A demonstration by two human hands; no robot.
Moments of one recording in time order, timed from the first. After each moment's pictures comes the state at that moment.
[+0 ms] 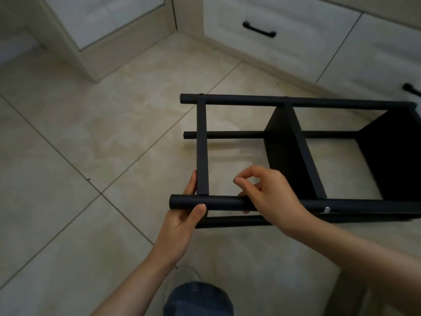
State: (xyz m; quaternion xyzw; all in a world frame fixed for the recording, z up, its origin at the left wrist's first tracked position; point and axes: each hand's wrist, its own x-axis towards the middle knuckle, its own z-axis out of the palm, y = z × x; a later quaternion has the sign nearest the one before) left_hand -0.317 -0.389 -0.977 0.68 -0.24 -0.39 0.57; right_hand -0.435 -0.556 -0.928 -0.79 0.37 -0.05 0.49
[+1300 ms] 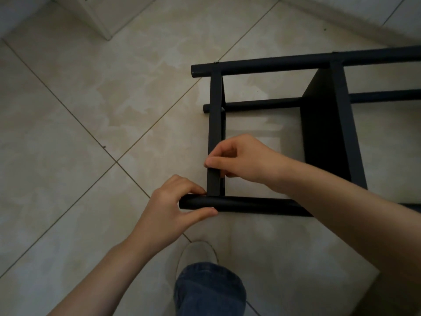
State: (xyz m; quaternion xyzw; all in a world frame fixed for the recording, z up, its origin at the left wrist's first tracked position) left_hand -0.289 -0.359 -0.987 0.80 -0.45 -0.21 0.34; right_hand -0.363 -0.558 -0.960 -0.73 0.24 0.10 0.63
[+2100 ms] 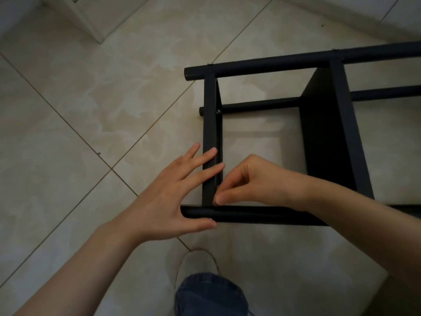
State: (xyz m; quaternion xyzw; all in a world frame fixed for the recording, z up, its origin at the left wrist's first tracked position) left_hand -0.253 -0.385 -0.978 0.73 -0.62 -0.24 0.18; right_hand -0.391 -0.573 -0.973 -0.71 0.13 0.18 0.67
